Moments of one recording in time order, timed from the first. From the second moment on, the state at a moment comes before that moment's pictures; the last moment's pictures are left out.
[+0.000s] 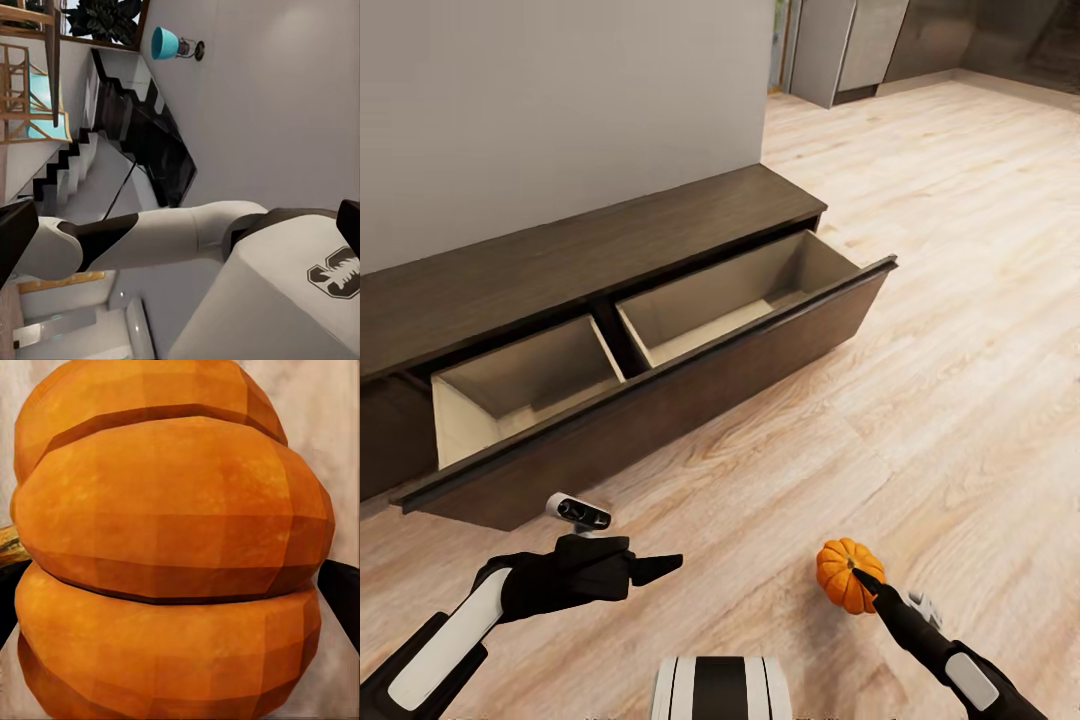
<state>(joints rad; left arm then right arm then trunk) -0.34 0.40 -0.42 -1.52 1.41 0.99 -1.02 -0.50 -0.20 -0.23 -0.30 -0.76 0.23 0.59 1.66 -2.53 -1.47</state>
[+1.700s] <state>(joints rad) -0.34 0.40 -0.42 -1.52 1.41 0.99 -1.02 -0.50 -0.20 -0.23 -0.30 -0.76 0.23 0.66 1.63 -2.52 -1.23</state>
